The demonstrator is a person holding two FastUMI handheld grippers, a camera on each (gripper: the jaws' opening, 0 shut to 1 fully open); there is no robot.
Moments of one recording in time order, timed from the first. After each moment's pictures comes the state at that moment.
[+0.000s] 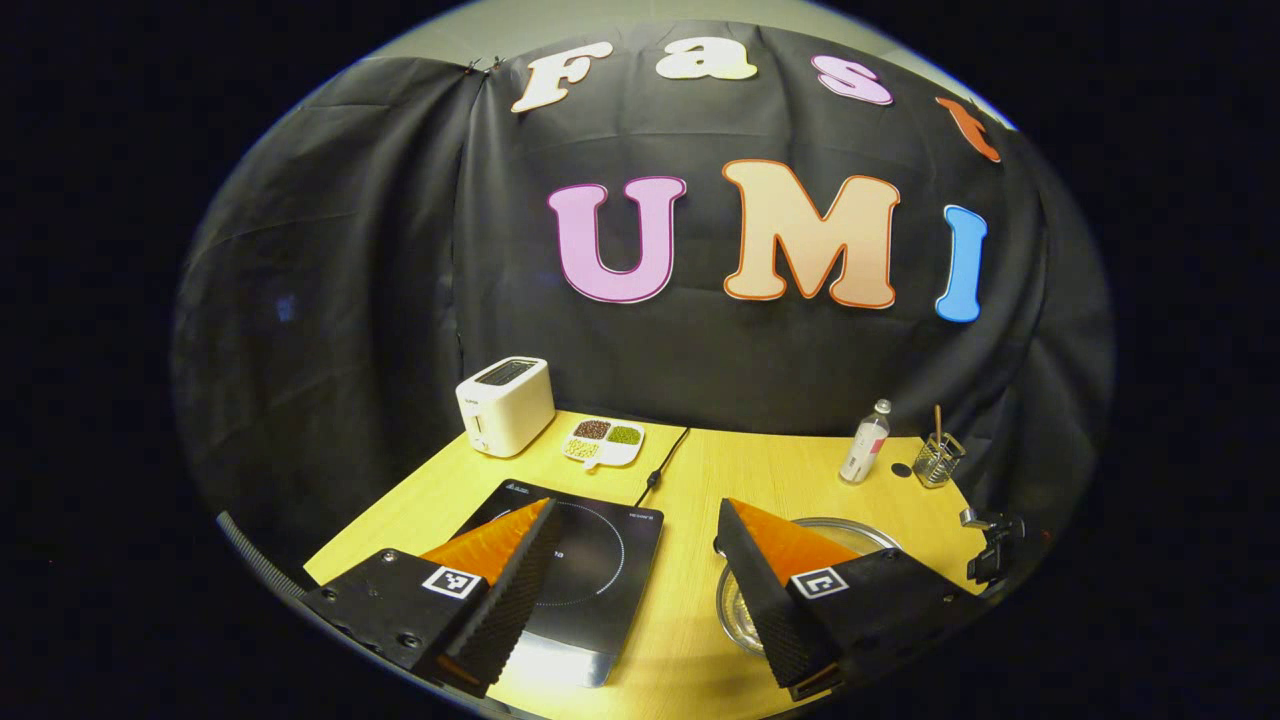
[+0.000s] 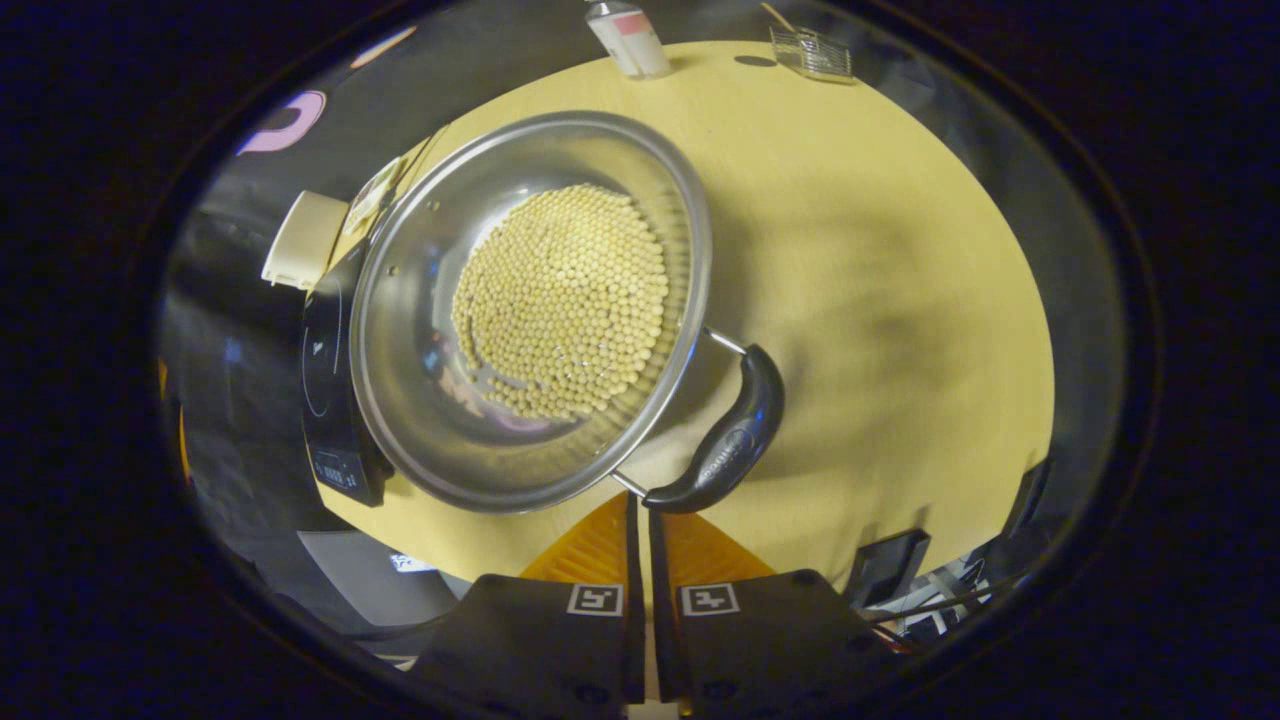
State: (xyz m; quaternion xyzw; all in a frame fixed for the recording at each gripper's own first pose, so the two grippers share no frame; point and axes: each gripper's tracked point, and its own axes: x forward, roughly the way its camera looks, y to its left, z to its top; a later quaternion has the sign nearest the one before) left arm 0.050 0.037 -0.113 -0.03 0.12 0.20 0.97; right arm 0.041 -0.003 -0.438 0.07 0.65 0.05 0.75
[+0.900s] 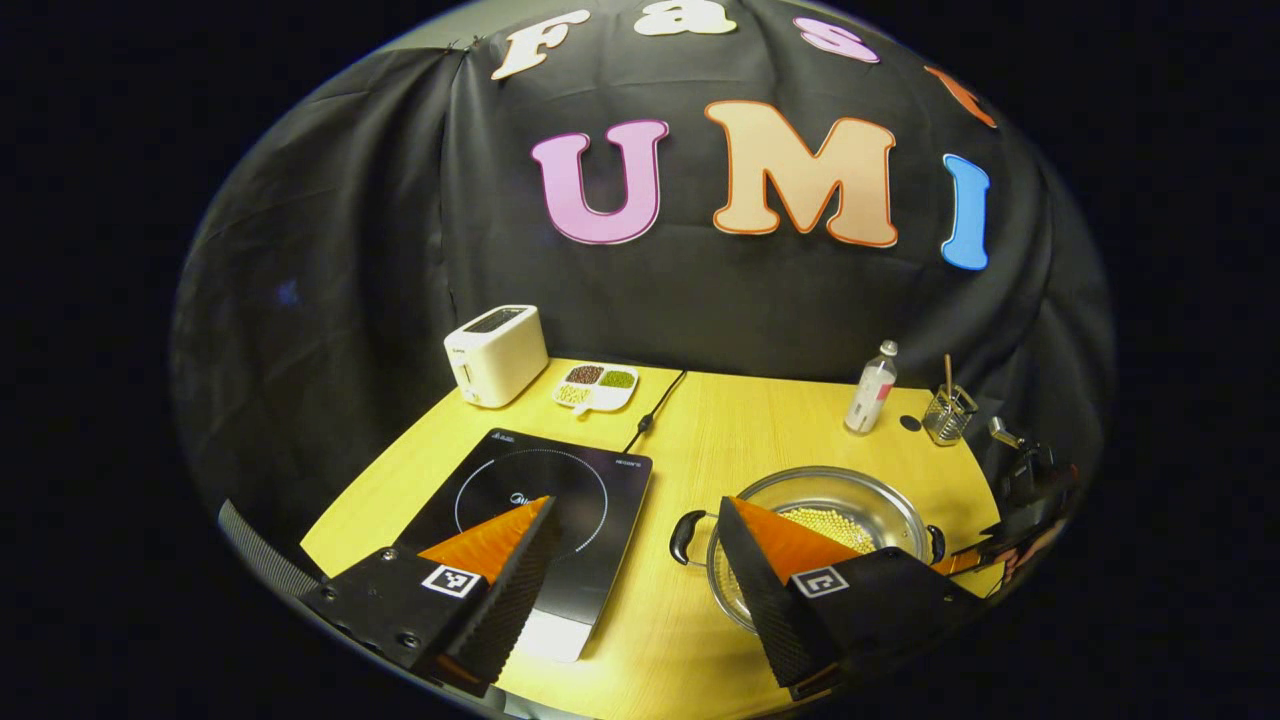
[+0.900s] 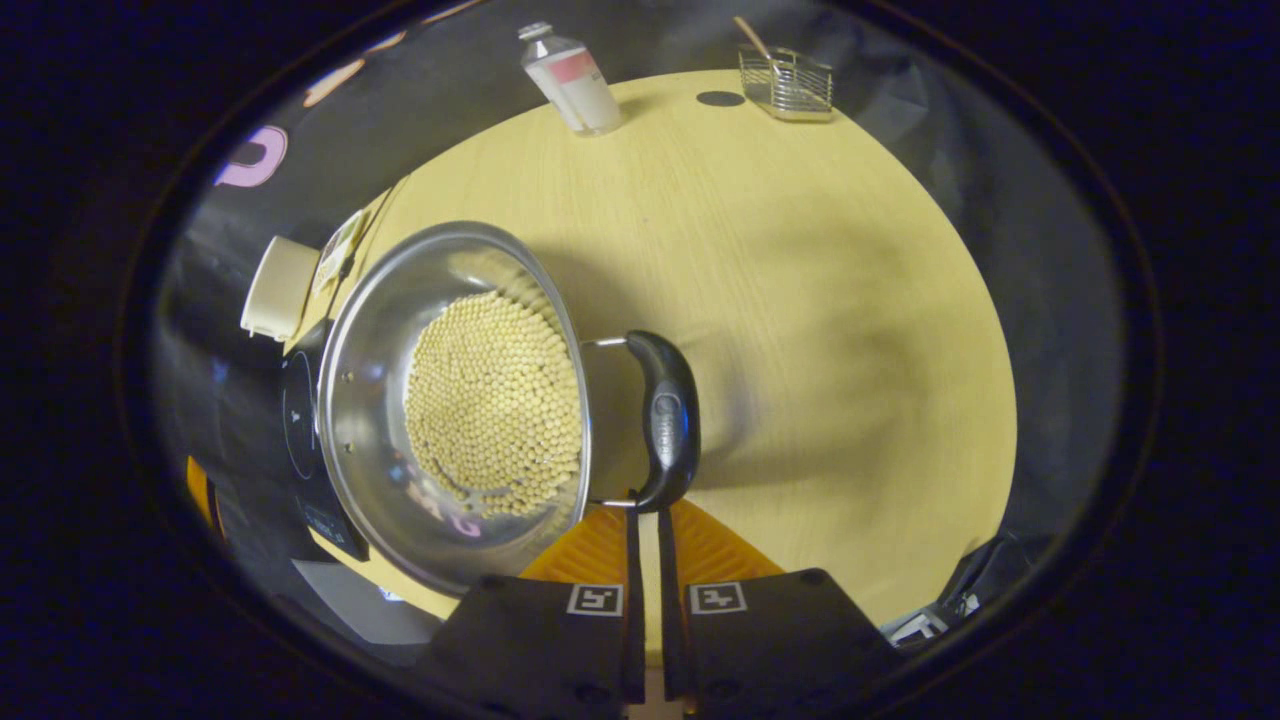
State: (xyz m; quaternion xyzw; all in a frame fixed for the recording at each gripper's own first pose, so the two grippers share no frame) left arm 0.054 0.018 -0.175 -0.04 0.21 0.21 0.95; right arm 0.130 -0.048 -0.432 0.07 0.62 0.03 0.78
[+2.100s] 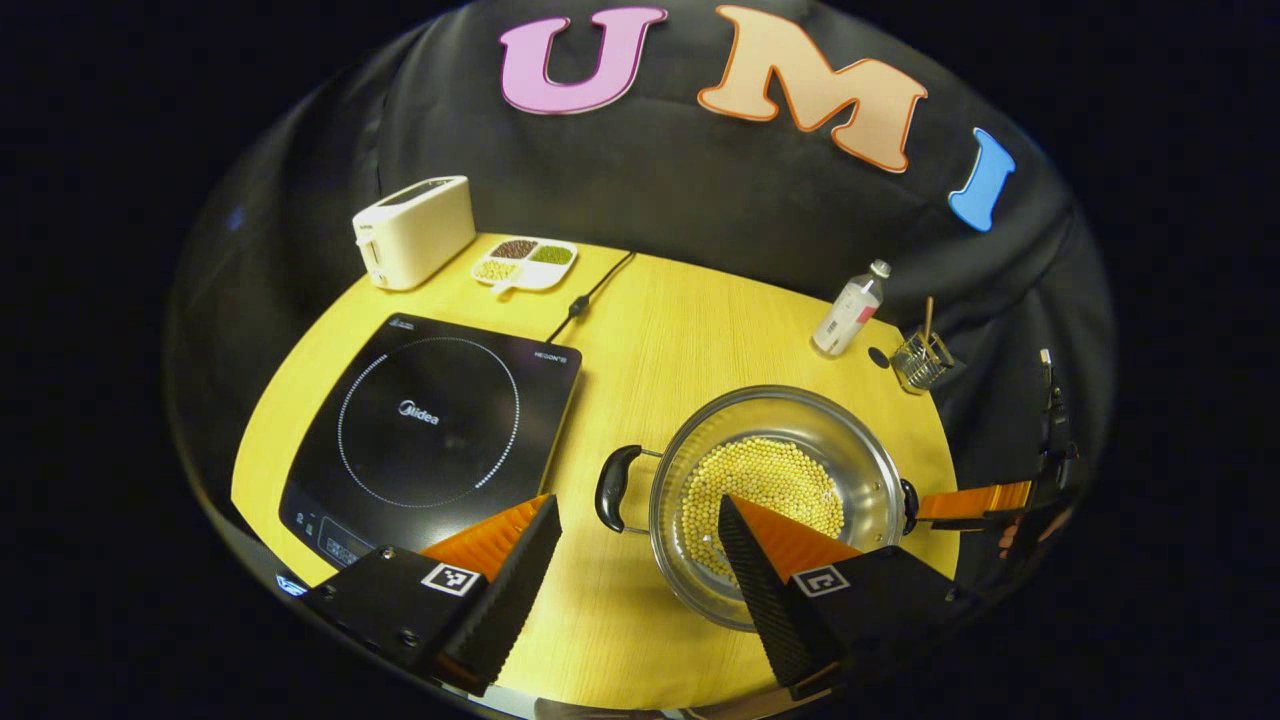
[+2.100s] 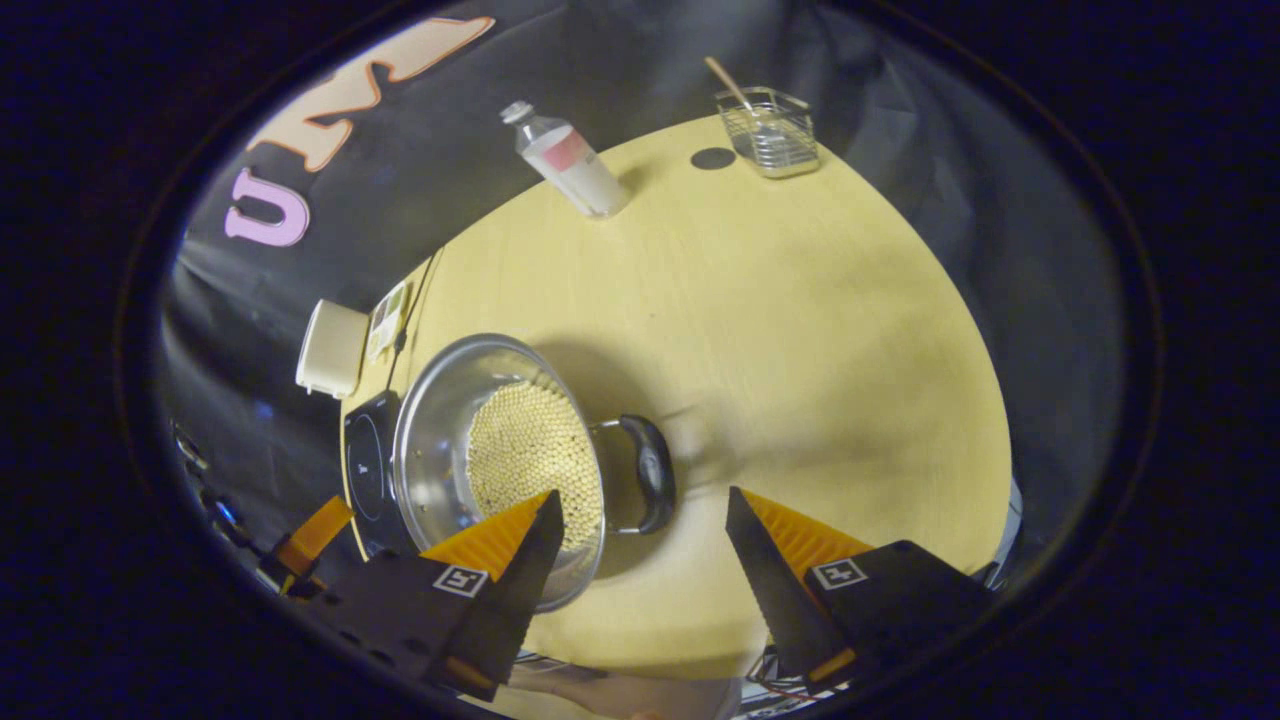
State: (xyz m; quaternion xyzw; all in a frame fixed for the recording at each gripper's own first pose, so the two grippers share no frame) left arm 0.098 -0.007 -0.268 -0.15 0.37 0.12 0.91; right arm 0.177 -0.056 -0.383 0.13 0.57 0.07 0.81
